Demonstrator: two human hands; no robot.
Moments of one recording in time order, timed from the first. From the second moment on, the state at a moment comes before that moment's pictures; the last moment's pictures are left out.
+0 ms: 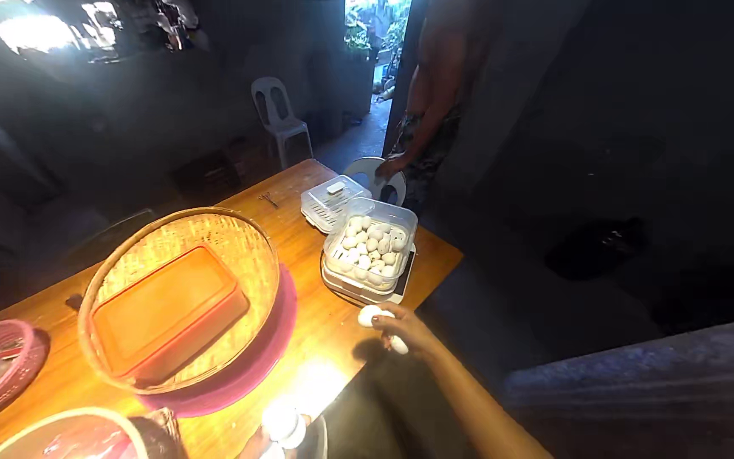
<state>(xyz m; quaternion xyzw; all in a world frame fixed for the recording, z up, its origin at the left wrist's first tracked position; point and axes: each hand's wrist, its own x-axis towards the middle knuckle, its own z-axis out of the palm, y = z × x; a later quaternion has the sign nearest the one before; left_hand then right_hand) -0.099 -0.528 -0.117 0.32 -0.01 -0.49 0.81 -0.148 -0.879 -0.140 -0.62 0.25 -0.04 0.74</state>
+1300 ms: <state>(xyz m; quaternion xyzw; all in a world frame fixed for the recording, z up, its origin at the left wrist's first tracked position) 0.129 -0.962 -0.154 0.91 -0.32 -0.25 -0.09 0.013 -1.114 -0.160 -0.86 0.25 0.22 0.40</state>
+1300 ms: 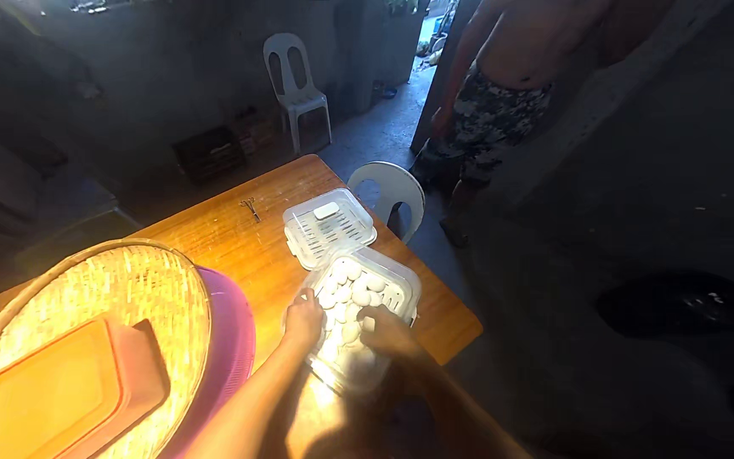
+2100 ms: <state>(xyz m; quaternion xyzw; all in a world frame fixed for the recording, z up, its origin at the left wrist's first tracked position) 0.160 -0.971 -0.172 0.85 -0.37 -0.35 -0.09 0.080 -1.186 -0.156 -0.90 0.20 0.37 0.10</state>
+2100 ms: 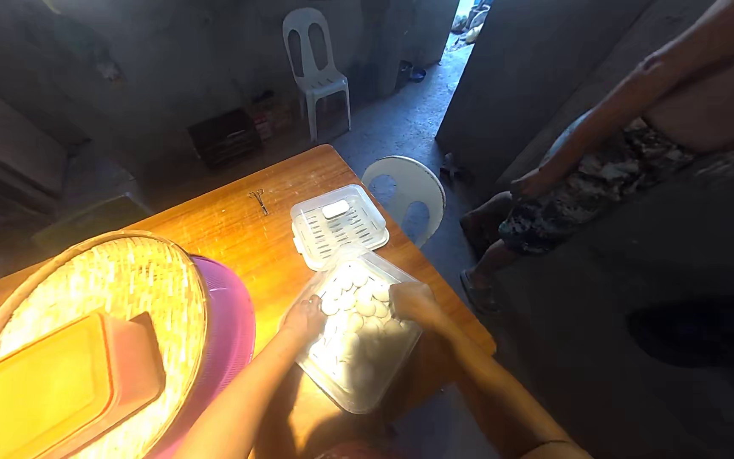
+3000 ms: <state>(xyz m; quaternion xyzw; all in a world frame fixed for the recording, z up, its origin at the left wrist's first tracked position) 0.142 -0.958 -0.169 0.93 -0.26 -0.25 0.08 0.093 -1.179 -0.152 -0.65 0.28 0.11 0.70</state>
